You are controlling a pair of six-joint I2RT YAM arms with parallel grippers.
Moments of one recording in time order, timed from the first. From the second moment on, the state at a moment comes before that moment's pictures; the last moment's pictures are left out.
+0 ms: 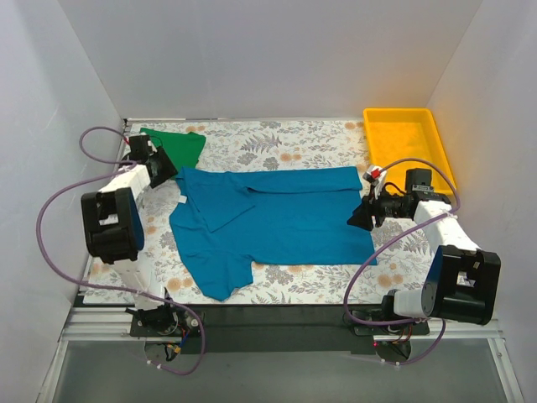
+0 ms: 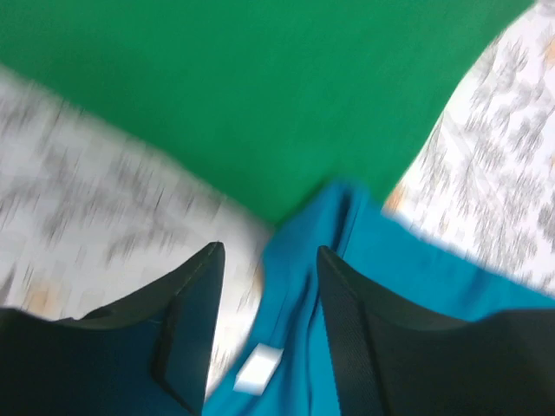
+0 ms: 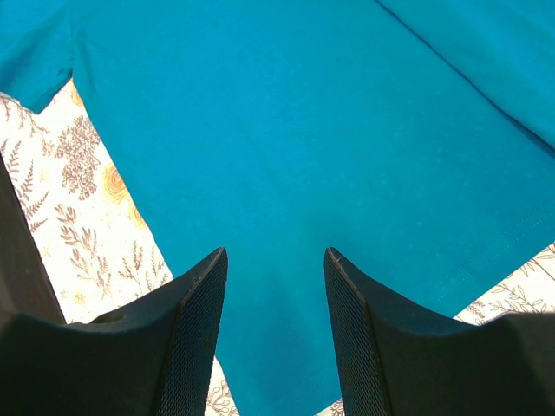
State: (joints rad) left arm 0.14 1.92 1.32 -0.22 0.05 -0.39; right arm -0.12 1.33 0.82 -0.61 -1.01 -0.72
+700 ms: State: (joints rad) left arm 0.25 1.10 0.65 -0.37 0.38 -0.71; right arm 0.54 1.20 0.68 -0.66 -0.88 -1.21
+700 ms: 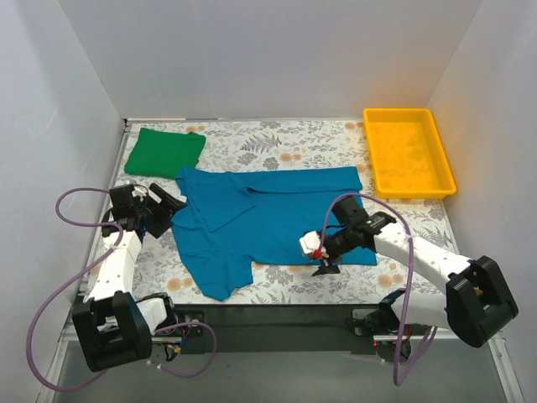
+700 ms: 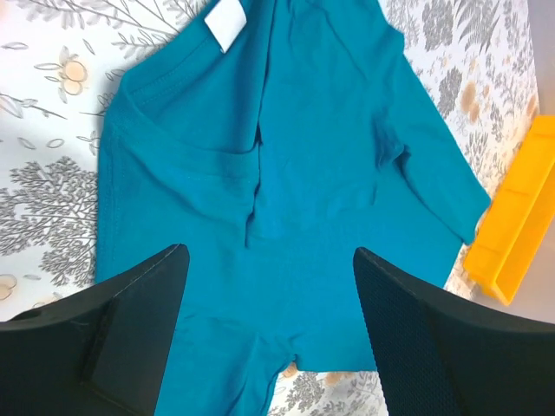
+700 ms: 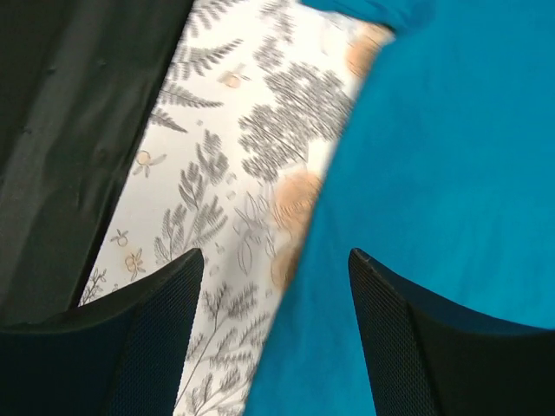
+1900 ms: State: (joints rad) left arm 0.23 1.07 0.58 -0.79 0.13 -0.95; right arm 1.37 1.87 1.14 -0.16 -0.30 -0.77
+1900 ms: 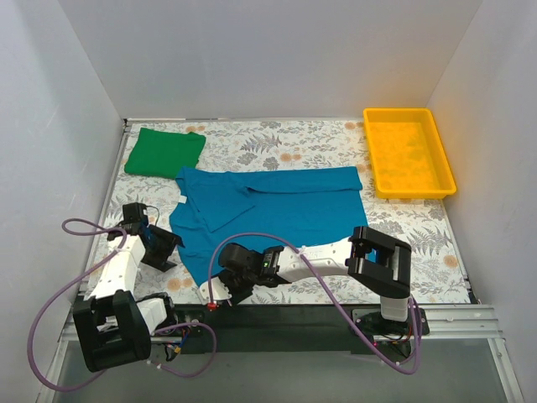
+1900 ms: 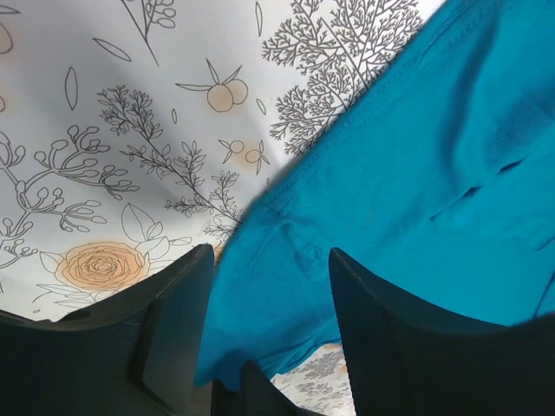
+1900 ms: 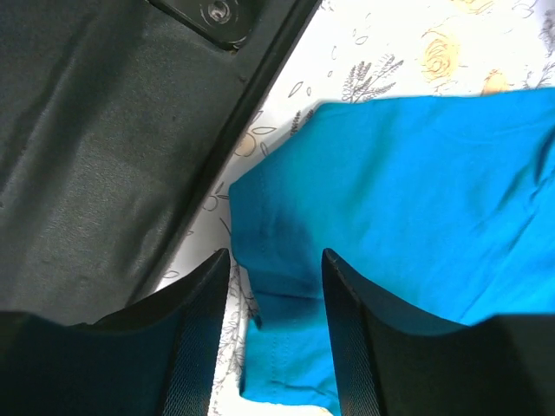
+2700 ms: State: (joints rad) left arm 0.19 1.22 0.58 -0.74 0.15 -0.93; right arm 1.26 1.70 1.13 -0.17 -0.44 -0.72
